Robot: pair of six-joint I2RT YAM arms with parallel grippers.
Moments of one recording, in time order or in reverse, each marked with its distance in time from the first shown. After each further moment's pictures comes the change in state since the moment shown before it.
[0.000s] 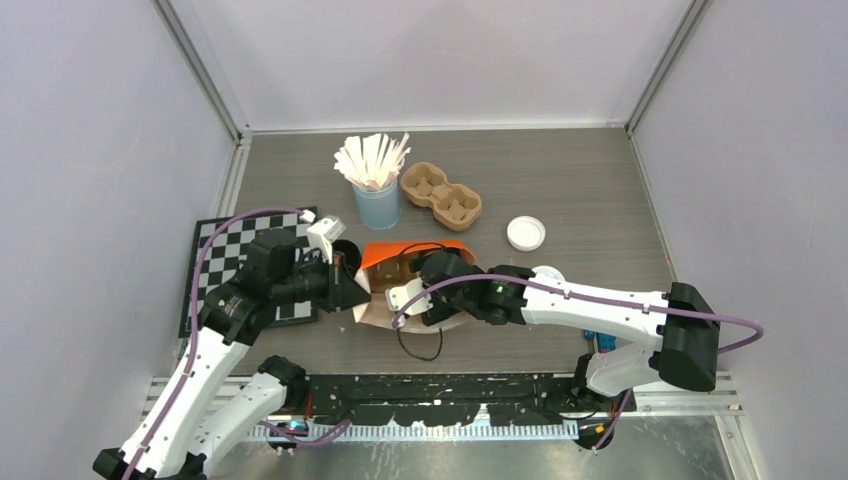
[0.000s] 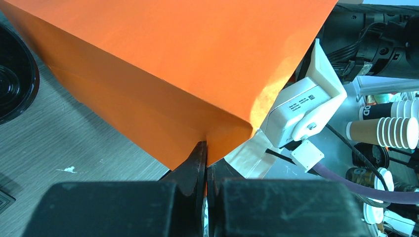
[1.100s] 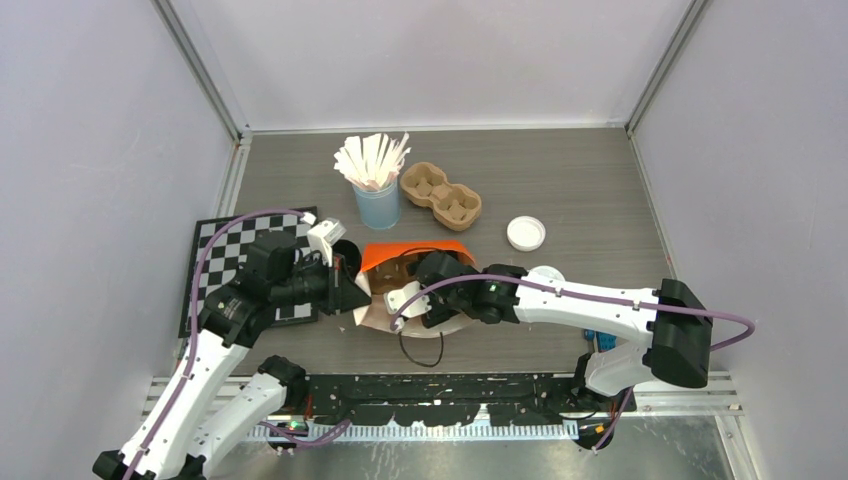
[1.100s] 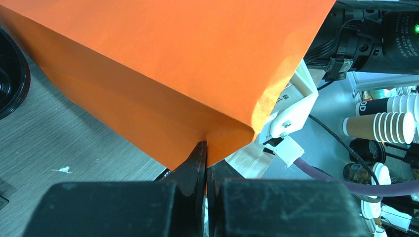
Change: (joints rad) left arm 0.000 -0.013 -0.012 0.000 0.019 -0.001; right arm 0.000 0.039 0.018 -0.032 -0.007 -0.022
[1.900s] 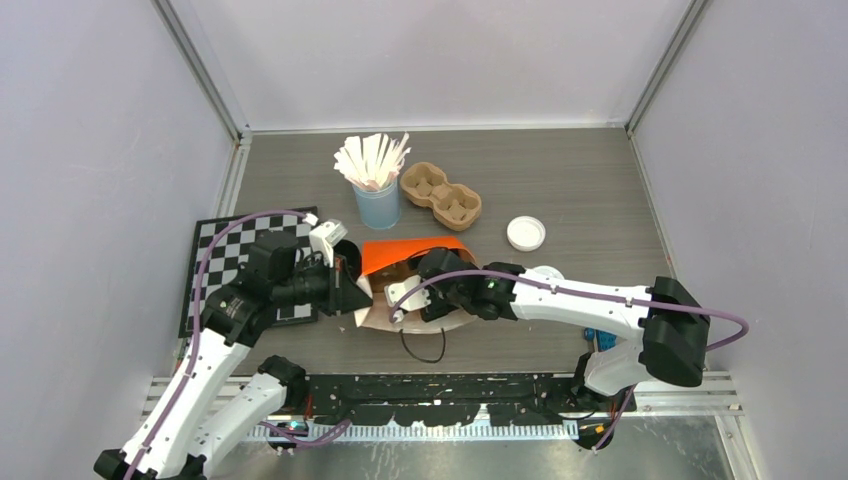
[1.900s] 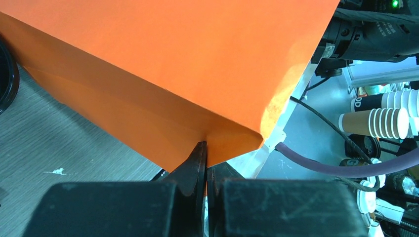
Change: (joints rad) left arm 0.000 0.000 -0.014 0.006 0.027 -0.004; right arm -0.035 0.020 -0.033 0.080 0.001 0.000
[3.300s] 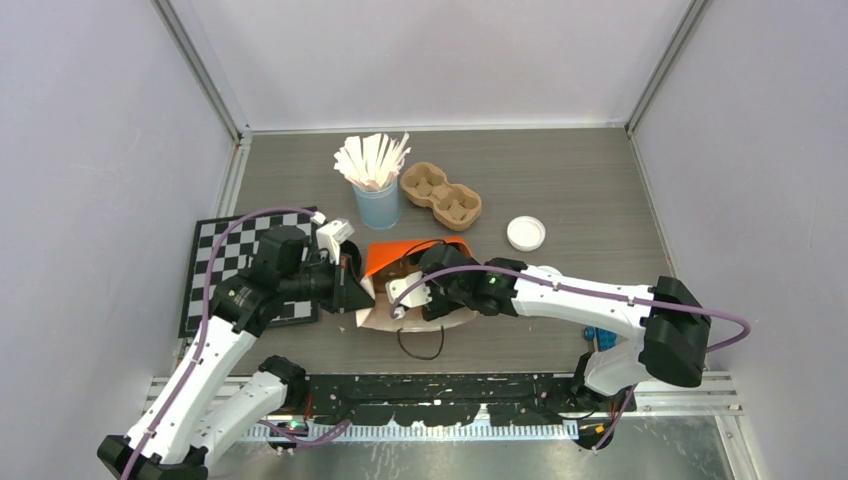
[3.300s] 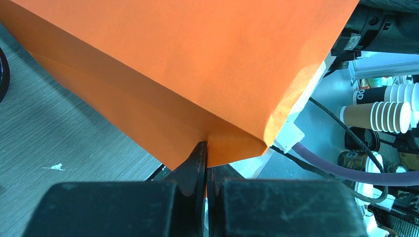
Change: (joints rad) left arm 0.000 0.069 0.008 -0.012 0.016 0.027; right arm -0.025 0.002 0.016 -0.021 -0.033 0.002
